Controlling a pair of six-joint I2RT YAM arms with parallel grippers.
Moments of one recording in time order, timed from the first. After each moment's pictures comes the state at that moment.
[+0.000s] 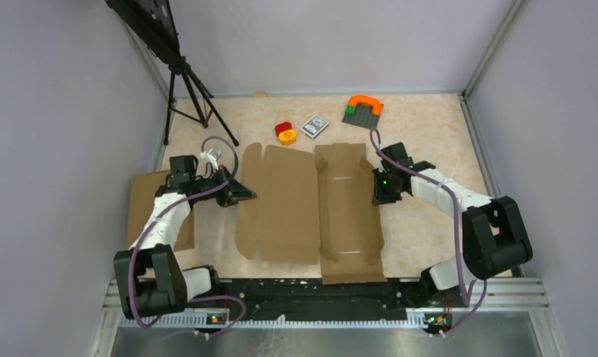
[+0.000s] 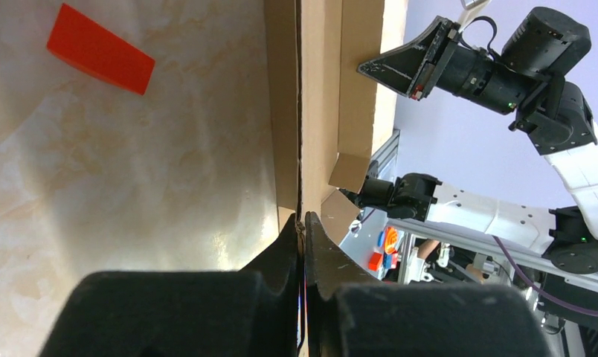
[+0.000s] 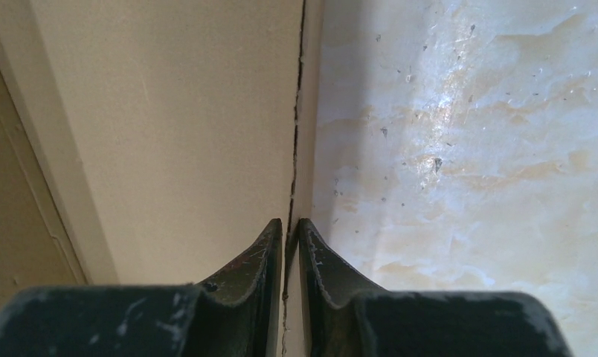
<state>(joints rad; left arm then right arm) 0.16 1.21 0.72 -0.47 1.03 -0.44 0.36 1.46 0.87 -0.53 -0.07 0.35</state>
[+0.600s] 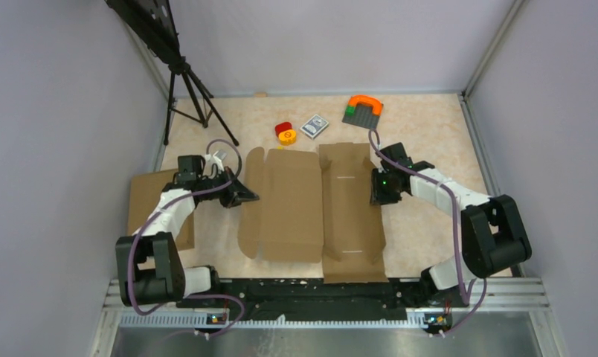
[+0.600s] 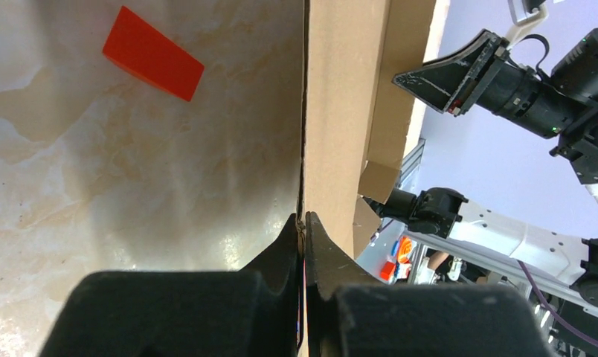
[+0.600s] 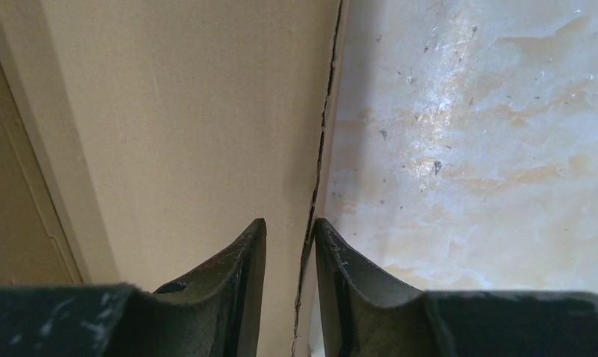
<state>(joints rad) 0.10 1.28 0.71 -0.41 0.94 -0.47 0.37 1.47 0.87 -0.53 -0.07 0.33</state>
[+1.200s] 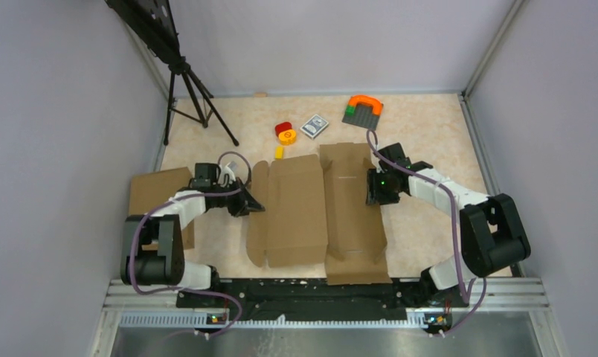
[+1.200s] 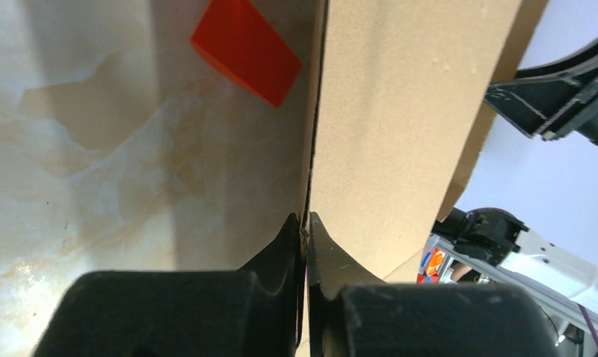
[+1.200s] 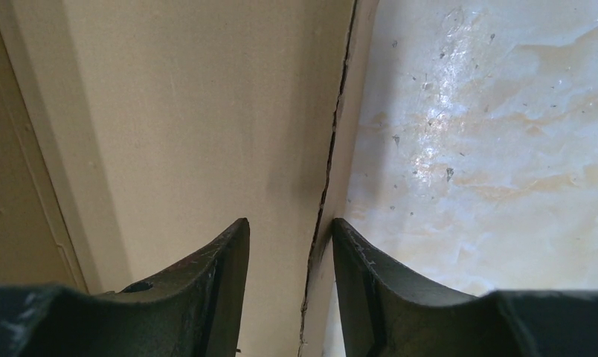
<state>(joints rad) 0.01 1.40 0.62 -0.28 0.79 -0.51 0.38 1.48 0.87 -0.51 -0.08 0.34</state>
